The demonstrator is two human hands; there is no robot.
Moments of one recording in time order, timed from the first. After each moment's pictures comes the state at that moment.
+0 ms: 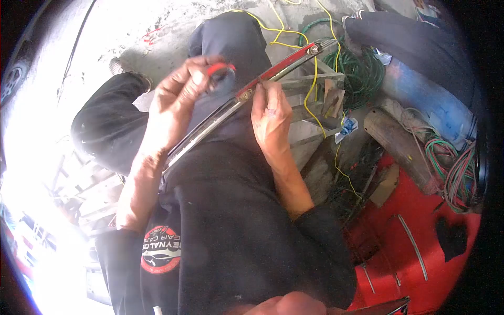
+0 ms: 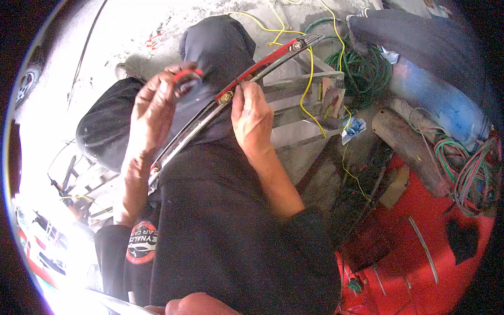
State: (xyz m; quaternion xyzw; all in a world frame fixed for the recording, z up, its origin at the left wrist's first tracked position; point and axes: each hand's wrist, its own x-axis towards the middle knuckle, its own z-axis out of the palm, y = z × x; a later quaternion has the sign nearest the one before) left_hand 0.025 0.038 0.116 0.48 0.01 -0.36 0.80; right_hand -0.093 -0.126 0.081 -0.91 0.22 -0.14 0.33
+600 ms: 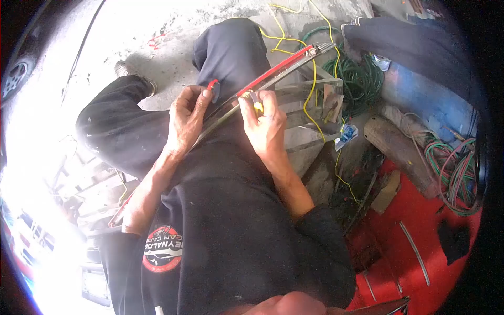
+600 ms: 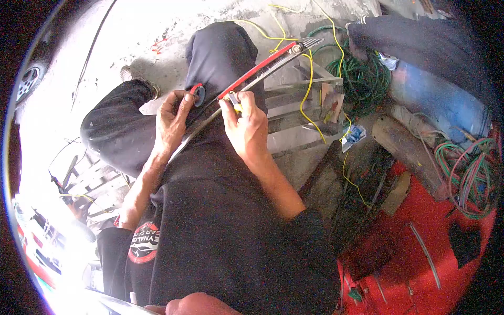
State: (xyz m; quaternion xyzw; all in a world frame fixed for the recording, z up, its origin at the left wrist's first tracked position) left_hand -0.022 0.055 0.067 0.71 0.04 -0.32 0.63; right_hand -0.099 -0.109 0.100 -0.87 0.27 -0.07 0.42
